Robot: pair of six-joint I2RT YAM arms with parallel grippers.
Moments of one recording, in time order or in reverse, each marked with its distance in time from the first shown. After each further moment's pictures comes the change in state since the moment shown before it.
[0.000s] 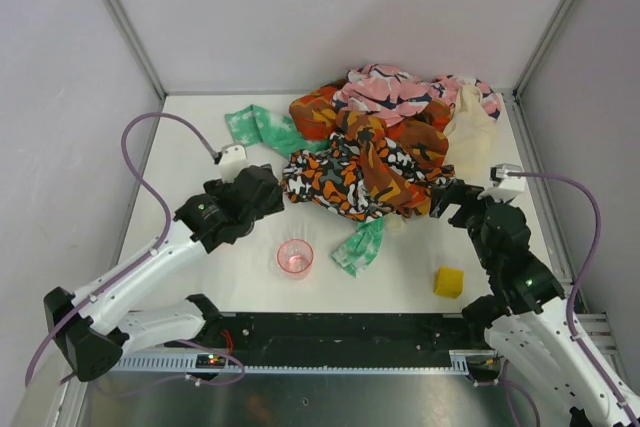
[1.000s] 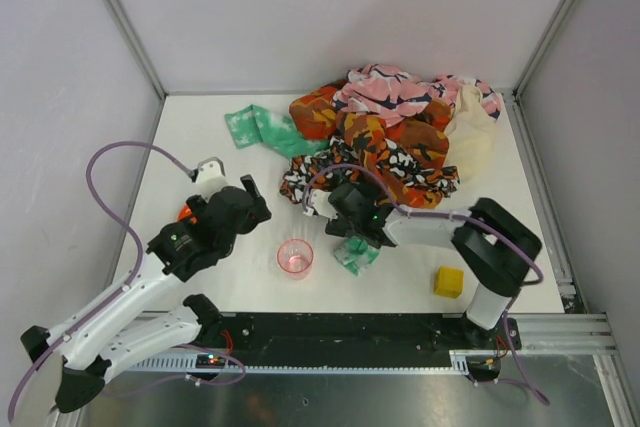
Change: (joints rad) left arm 0.000 -0.241 -0.156 0.082 -0.015 -0.018; right arm 0.434 1.194 0.310 0.310 -0.014 -1.043
